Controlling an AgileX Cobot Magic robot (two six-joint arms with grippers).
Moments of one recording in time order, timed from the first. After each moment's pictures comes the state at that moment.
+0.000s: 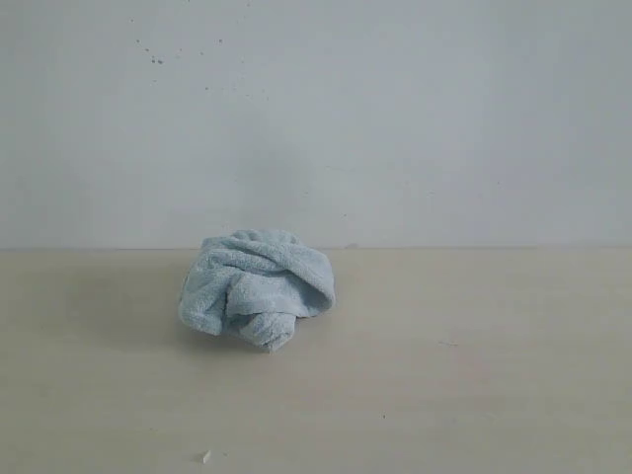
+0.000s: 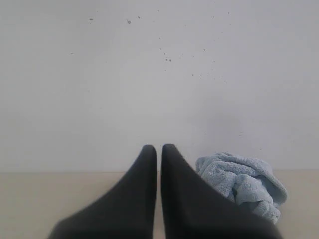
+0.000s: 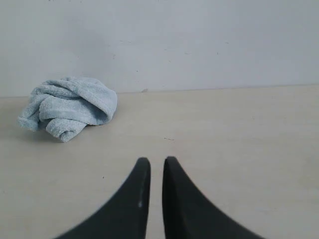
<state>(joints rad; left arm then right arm) -0.07 0.00 0.00 -0.04 -0.07 0.01 0.25 0.00 0.00 0.16 0.20 0.00</state>
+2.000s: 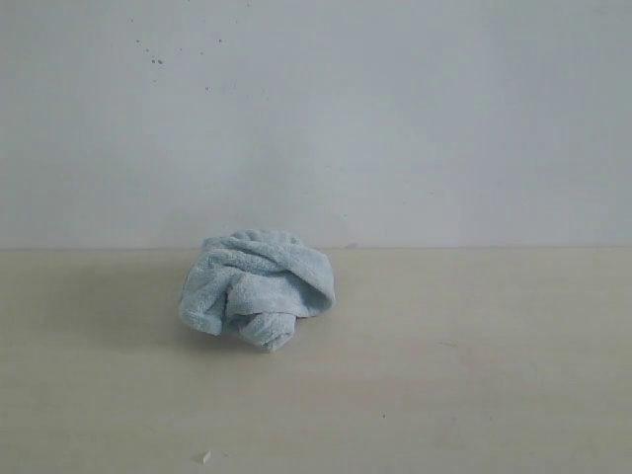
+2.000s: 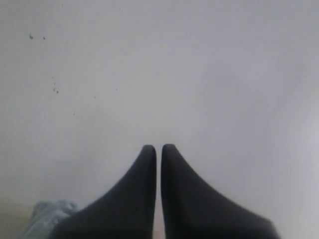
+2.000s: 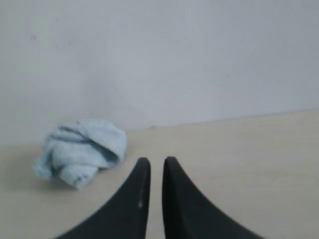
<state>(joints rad) -0.31 0.11 -0.24 0.18 -0.11 -0.72 0.25 0.00 0.00 0.20 0.07 0.05</state>
